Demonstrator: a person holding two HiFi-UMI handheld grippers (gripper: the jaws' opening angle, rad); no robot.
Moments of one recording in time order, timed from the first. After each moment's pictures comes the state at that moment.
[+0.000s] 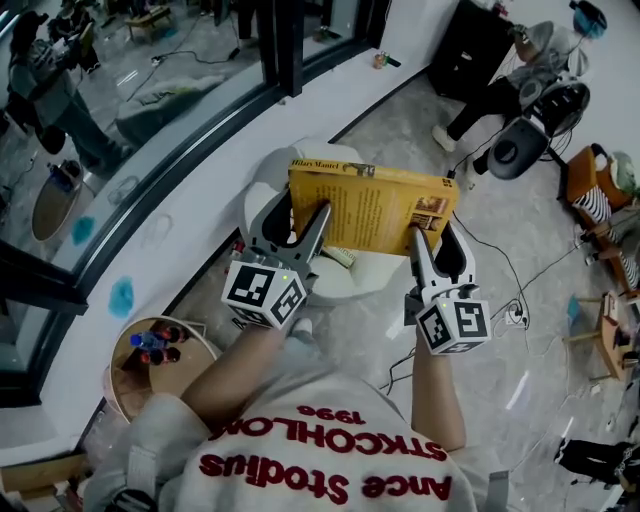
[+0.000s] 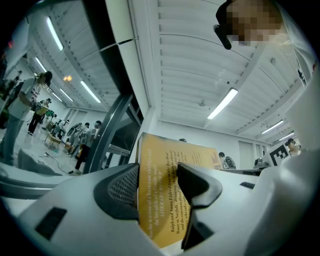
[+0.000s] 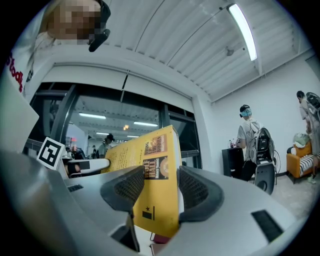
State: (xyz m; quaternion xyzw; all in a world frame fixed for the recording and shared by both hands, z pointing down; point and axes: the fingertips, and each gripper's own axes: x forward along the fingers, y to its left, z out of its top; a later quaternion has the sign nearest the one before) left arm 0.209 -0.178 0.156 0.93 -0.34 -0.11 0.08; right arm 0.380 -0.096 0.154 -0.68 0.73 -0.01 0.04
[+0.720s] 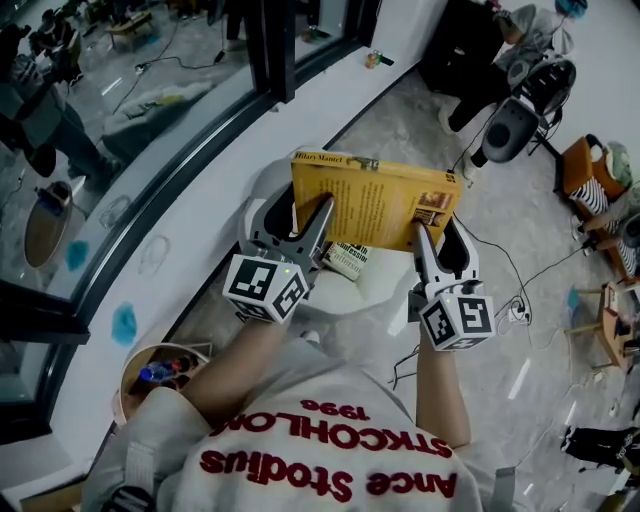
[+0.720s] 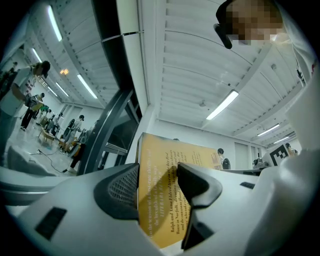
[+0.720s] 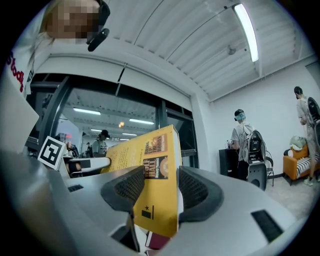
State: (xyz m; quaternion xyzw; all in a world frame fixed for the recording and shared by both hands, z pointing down) left arm 0.215 -0.317 0.138 0.94 -0.31 -0.10 0.09; right arm 0.379 -0.222 0.137 -0.70 0.71 -0.02 0.03
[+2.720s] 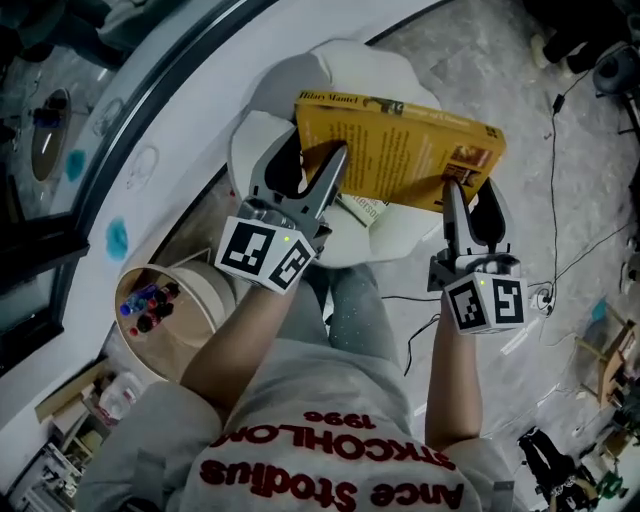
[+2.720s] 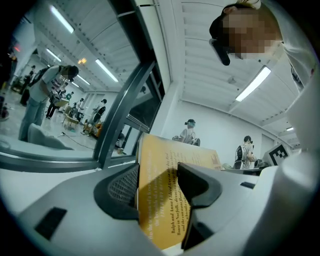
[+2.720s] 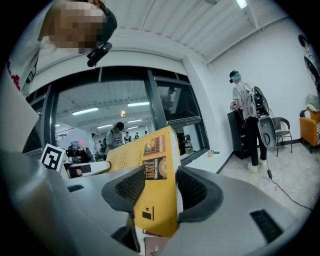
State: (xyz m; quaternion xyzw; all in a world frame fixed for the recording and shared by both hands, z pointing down) left arm 0.333 -0.462 0.337 0.89 -0.41 -0.04 0.17; right arm 0.515 -0.400 0.333 -0.63 0.76 -0.16 0.02
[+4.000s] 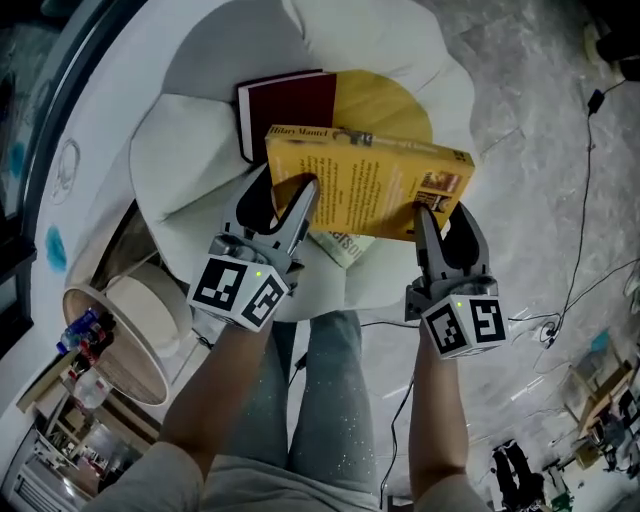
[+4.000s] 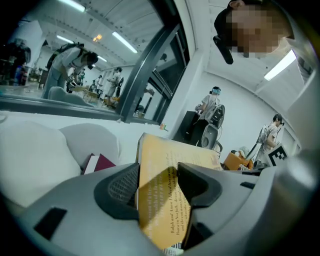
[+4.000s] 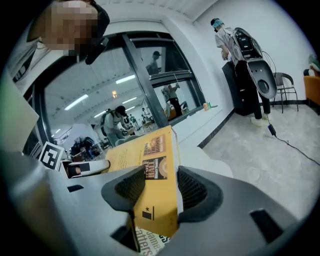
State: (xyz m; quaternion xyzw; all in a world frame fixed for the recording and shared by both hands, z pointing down) left arm 0.354 -0.510 0.709 0.83 -0.47 0.07 0.28; right arm 0.541 -0.468 0.714 -0.57 0.76 -0.31 -0.05
